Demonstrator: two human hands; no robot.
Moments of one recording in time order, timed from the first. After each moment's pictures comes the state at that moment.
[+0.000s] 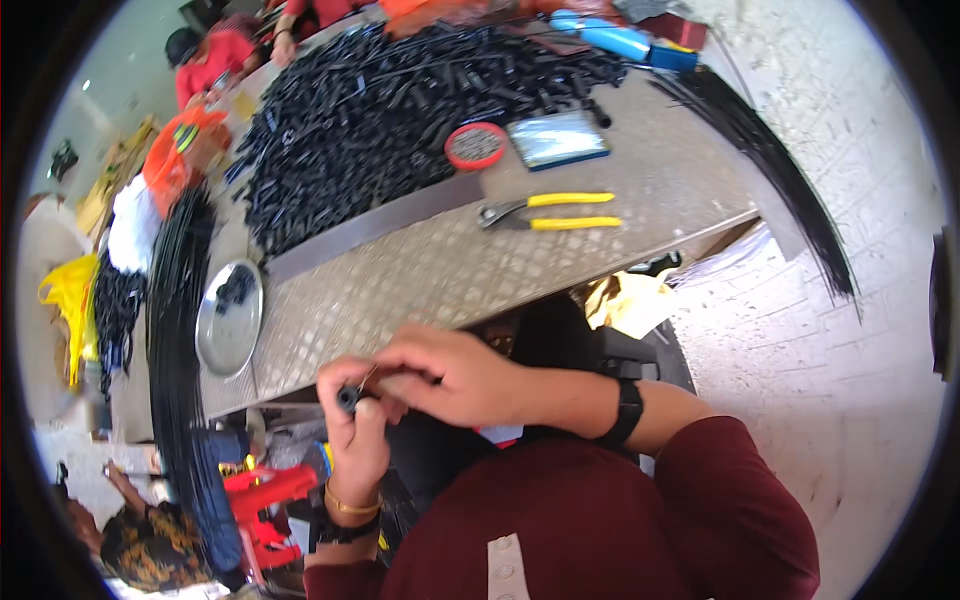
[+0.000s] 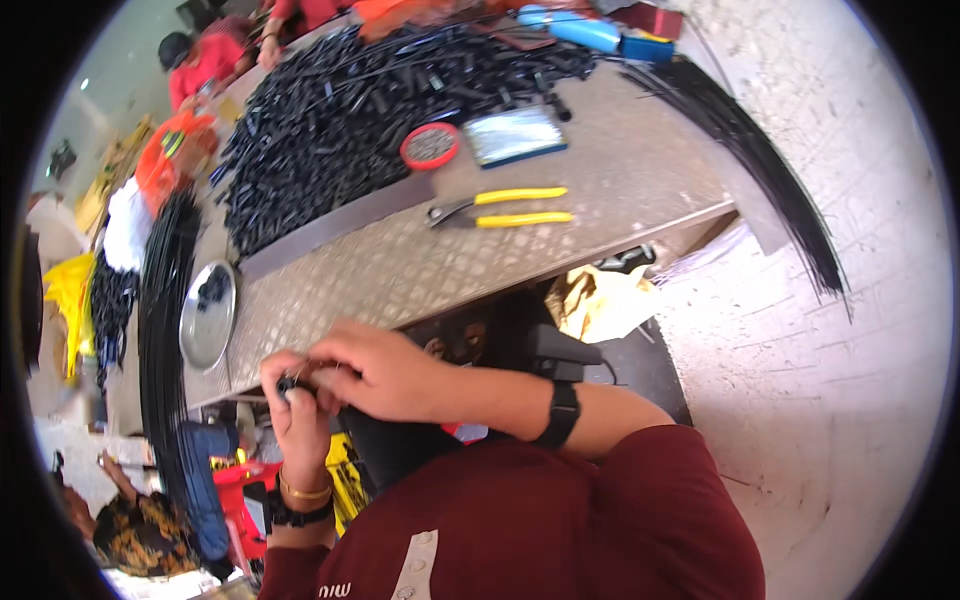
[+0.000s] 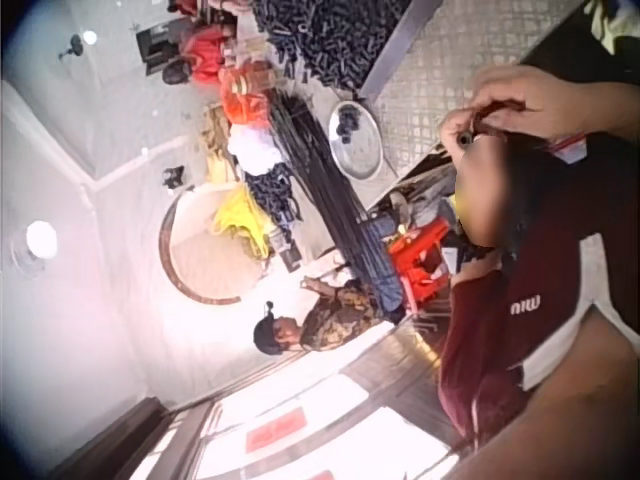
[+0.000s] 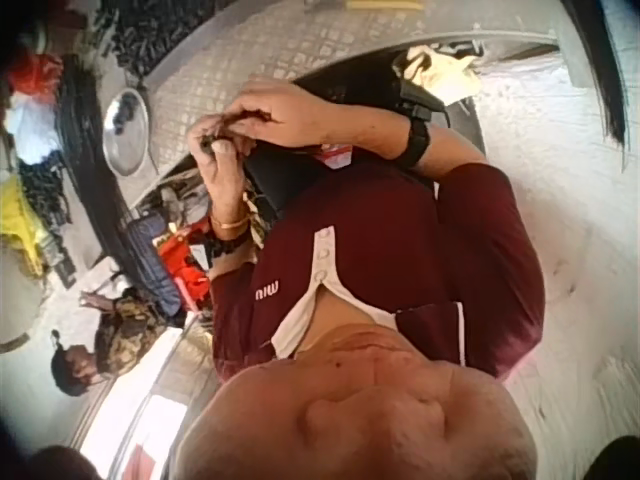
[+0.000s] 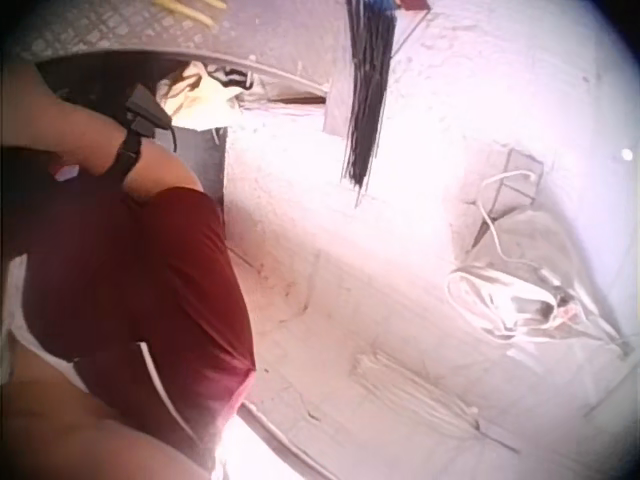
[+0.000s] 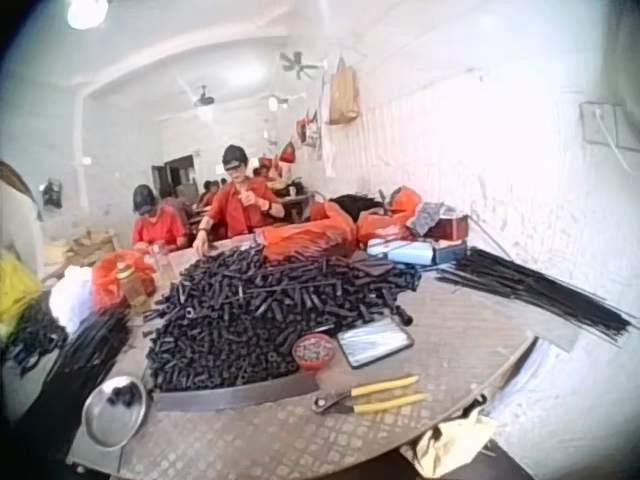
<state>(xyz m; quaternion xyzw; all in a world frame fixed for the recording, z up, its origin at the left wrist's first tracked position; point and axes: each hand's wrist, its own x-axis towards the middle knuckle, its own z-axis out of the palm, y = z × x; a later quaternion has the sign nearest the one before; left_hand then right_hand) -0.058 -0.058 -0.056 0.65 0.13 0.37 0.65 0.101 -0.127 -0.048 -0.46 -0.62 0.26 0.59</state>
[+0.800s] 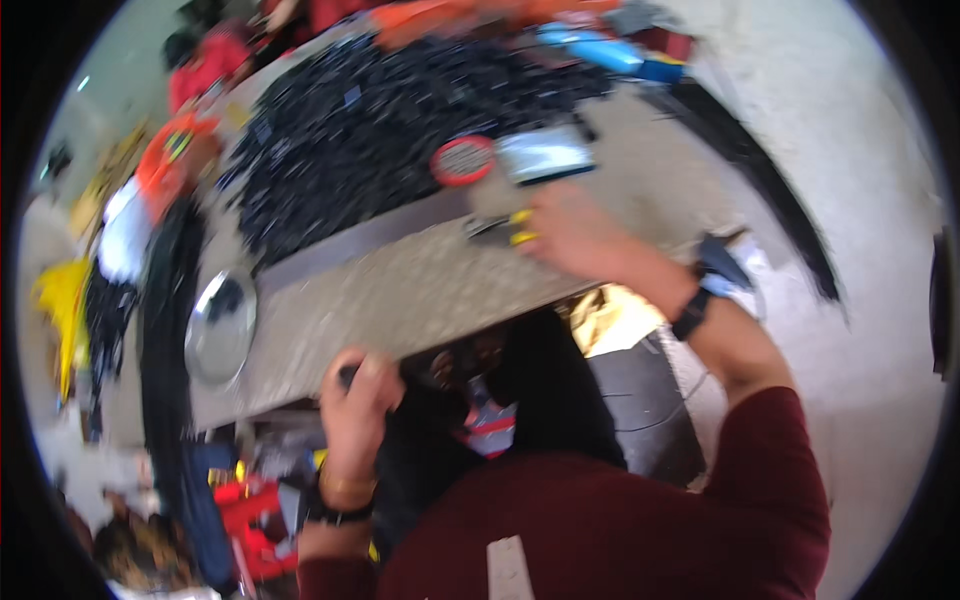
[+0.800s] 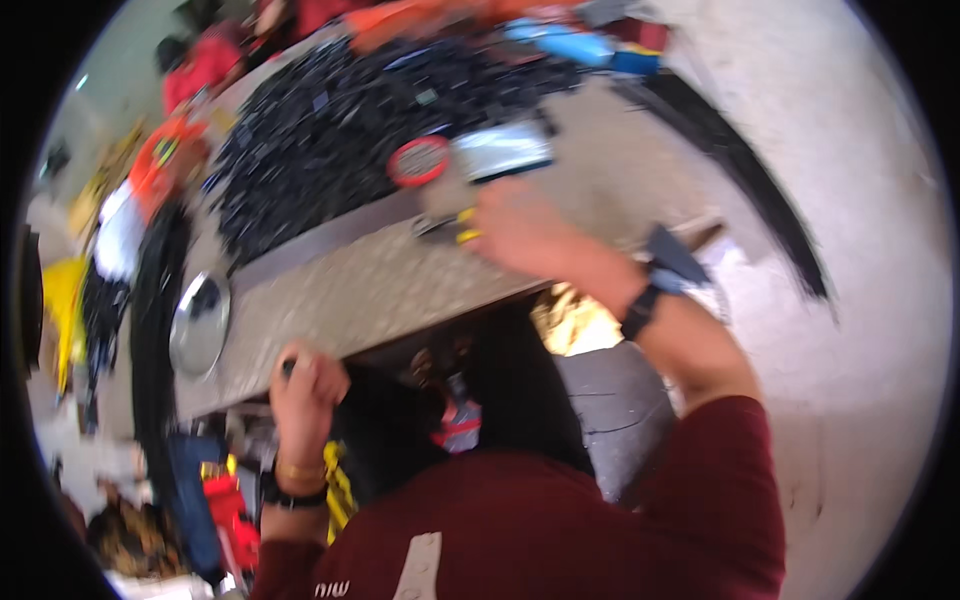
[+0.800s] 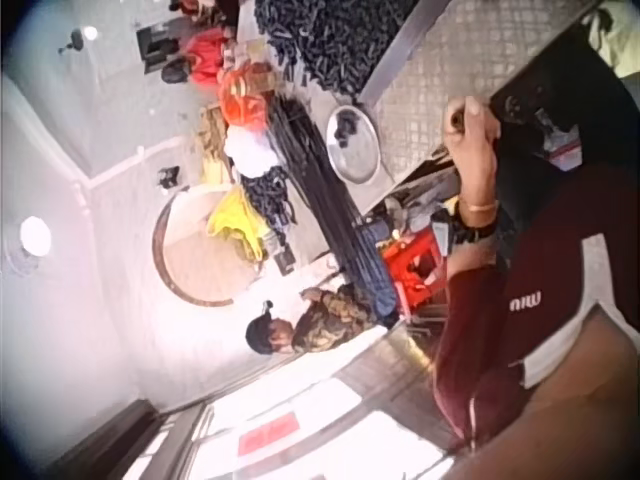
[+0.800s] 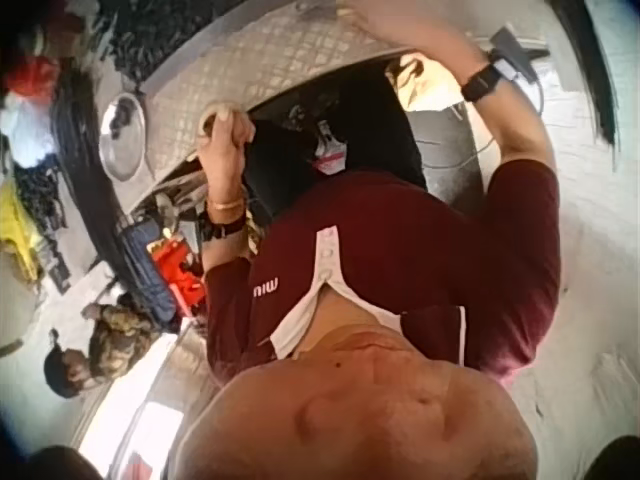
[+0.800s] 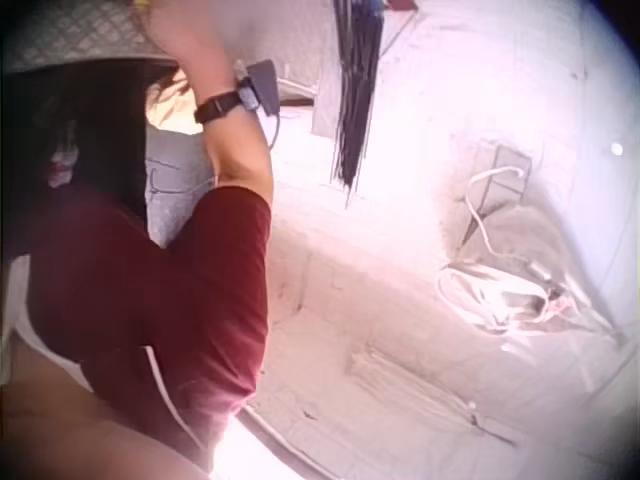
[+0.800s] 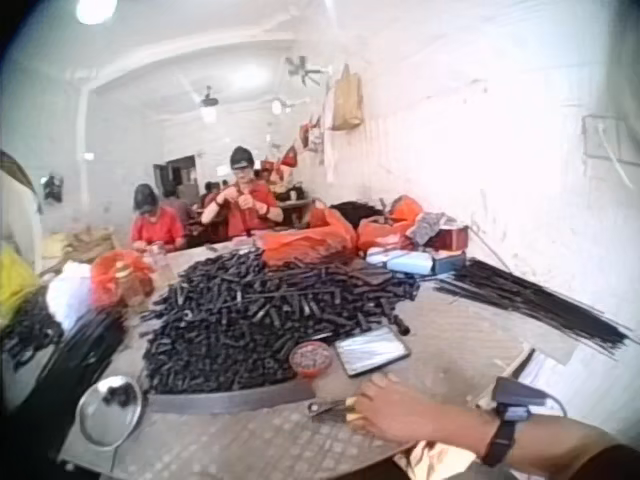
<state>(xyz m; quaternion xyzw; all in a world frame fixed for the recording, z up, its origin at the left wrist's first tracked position) -0.018 -0.043 -0.054 0.55 0.21 0.32 0.74 0.293 -0.146 -0.047 -0.70 -0.70 -0.09 0.06</state>
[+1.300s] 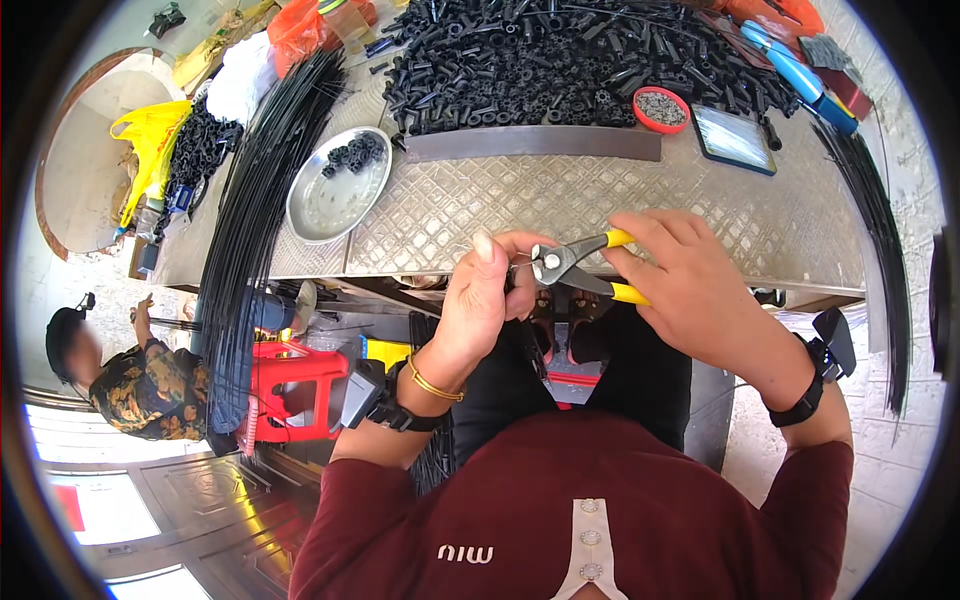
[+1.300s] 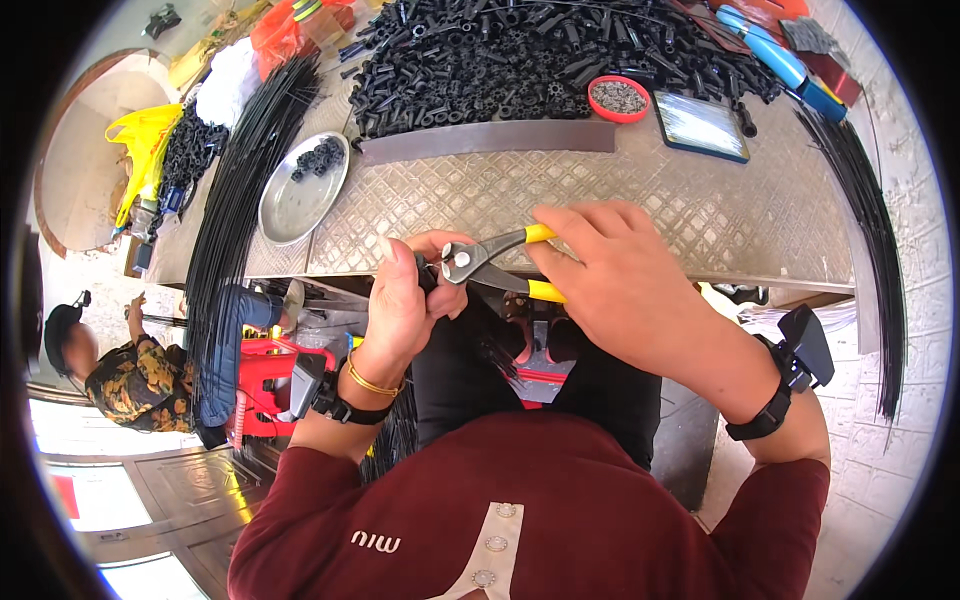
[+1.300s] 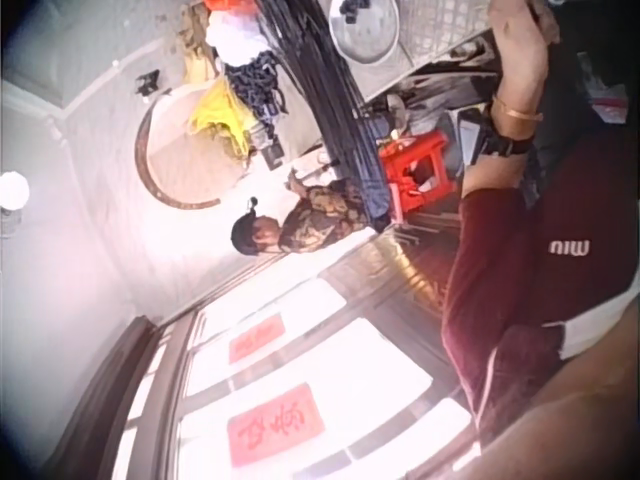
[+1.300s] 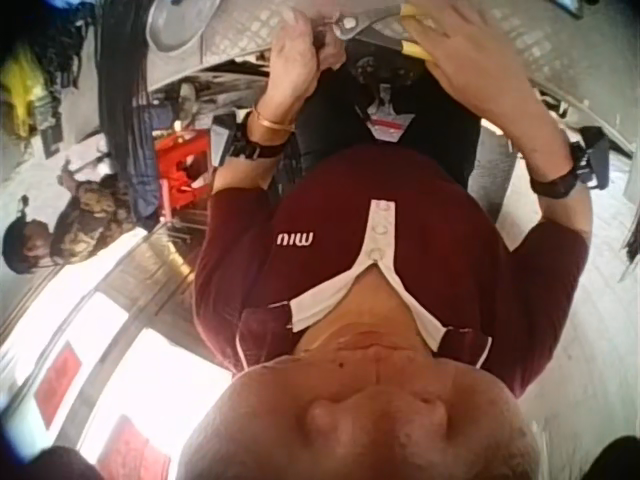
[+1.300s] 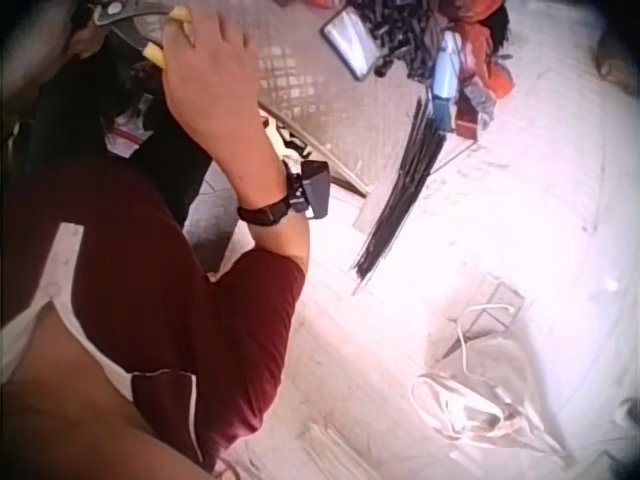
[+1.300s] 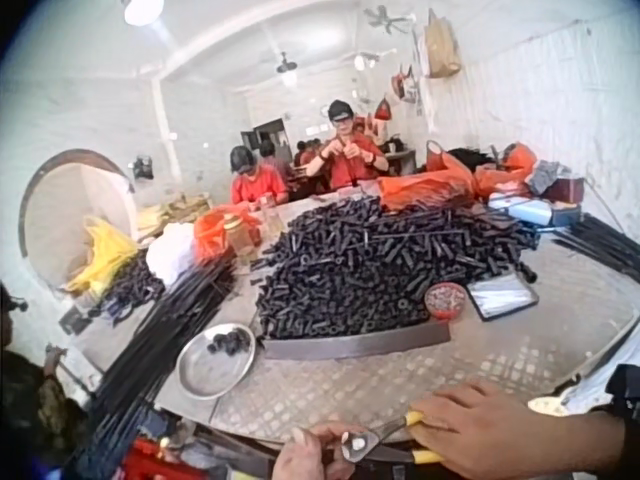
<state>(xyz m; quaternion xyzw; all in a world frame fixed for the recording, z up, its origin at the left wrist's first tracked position) -0.037 -0.028 -0.054 0.62 0.19 0.30 0.71 0.160 -0.147 0.008 -0.57 -0.80 -0.06 0.17</state>
